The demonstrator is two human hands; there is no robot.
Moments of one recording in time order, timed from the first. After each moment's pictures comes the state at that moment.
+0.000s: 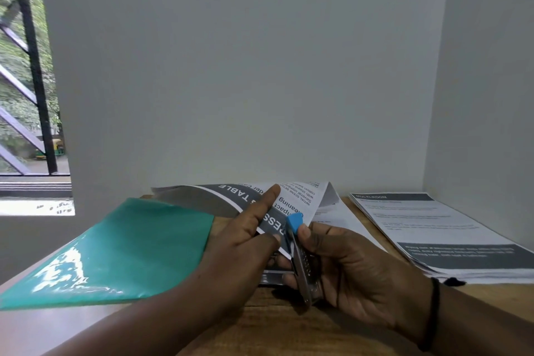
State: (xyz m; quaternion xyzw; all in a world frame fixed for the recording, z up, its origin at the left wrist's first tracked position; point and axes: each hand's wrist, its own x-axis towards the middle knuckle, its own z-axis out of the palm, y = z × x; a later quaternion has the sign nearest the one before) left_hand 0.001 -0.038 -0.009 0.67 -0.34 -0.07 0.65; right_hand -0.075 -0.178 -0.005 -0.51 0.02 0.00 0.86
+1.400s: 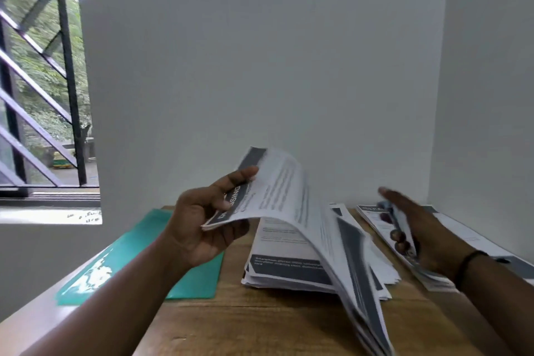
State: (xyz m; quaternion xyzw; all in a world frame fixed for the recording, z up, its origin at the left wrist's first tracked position) left_hand 0.049 0.012 0.041 0.38 -0.34 -0.30 0.81; right_hand -0.067 -0.292 0.013 -0.66 0.21 -0.25 0.68
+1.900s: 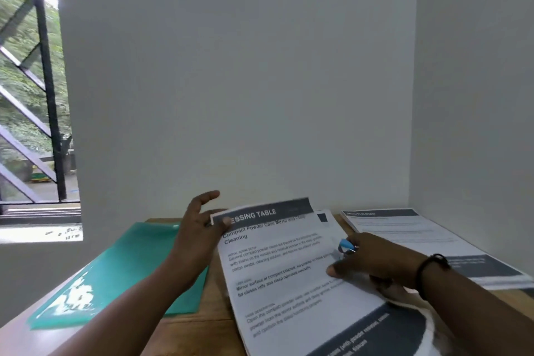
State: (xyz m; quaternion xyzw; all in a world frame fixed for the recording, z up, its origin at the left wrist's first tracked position) left_hand 0.070 -0.010 0.006 0.66 -0.26 0.03 0.71; right_hand -0.067 -0.276 0.003 -0.92 0.18 -0.04 0.35
